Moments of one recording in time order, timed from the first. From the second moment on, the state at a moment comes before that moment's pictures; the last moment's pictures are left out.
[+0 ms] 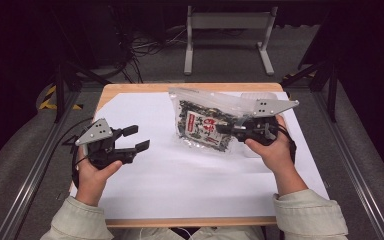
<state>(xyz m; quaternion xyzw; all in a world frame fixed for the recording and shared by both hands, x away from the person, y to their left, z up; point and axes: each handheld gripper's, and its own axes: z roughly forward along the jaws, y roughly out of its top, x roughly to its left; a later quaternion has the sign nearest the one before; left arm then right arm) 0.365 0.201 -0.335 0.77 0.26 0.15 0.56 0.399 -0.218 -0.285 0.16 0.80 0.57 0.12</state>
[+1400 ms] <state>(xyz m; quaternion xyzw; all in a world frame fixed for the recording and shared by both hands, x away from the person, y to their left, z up) 0.404 0.227 -0.413 0.80 0.31 0.13 0.50 0.449 -0.306 -0.247 0.31 0.75 0.54 0.24</state>
